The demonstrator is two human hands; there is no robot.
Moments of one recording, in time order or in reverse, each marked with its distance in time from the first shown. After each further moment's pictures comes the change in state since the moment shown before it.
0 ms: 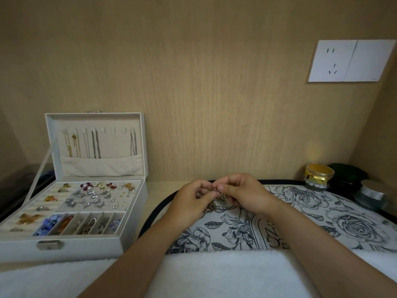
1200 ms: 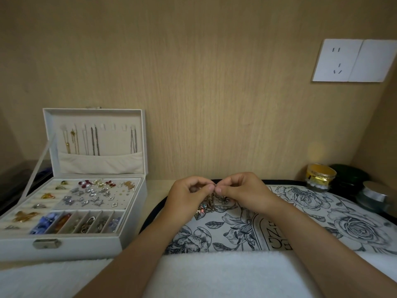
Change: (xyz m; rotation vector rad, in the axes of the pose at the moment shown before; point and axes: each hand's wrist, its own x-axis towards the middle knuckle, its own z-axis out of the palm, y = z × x) left_hand -0.003 0.004 -0.008 -0.159 0.109 0.052; right_hand -0.002 -0.004 0.001 -0.067 0.030 -0.007
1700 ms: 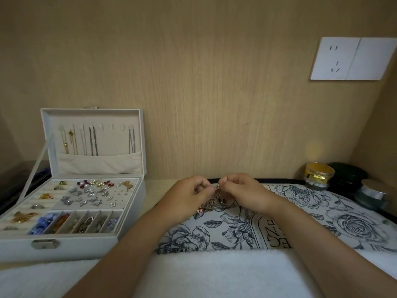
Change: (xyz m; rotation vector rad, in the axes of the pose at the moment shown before) left_hand 0.006 0.008 -0.010 0.376 -0.242 0.014; right_hand 0.000 0.000 -0.001 -0.058 -0.081 0.044
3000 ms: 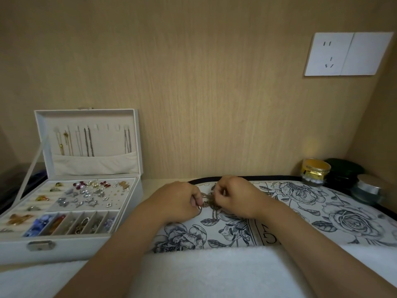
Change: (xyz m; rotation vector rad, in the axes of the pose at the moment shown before) left_hand 0.001 0.004 -0.017 0.514 -0.287 -0.070; right_hand 0.002 0.010 0.005 -0.650 0.052 -0.205
